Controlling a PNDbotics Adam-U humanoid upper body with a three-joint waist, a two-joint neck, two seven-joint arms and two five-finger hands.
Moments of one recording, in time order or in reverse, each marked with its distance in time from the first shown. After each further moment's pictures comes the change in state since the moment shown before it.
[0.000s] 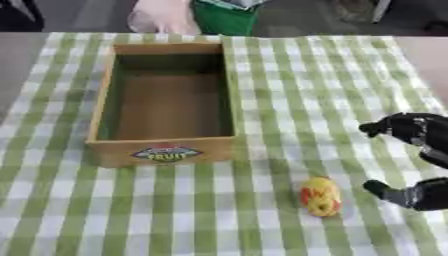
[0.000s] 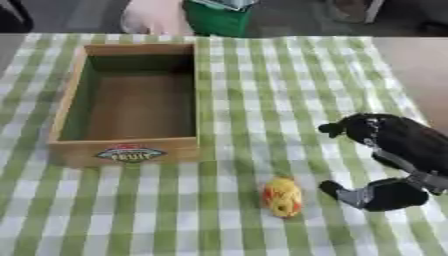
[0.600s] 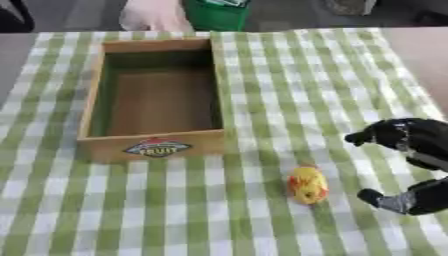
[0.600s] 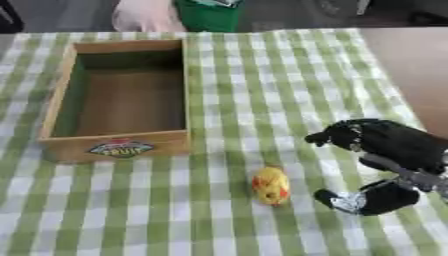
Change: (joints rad) left arm 0.006 0.007 -0.007 0.000 0.002 0.003 -0.007; right arm -0.078 -0.014 0.099 0.000 -0.019 -0.035 0.110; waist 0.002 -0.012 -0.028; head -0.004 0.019
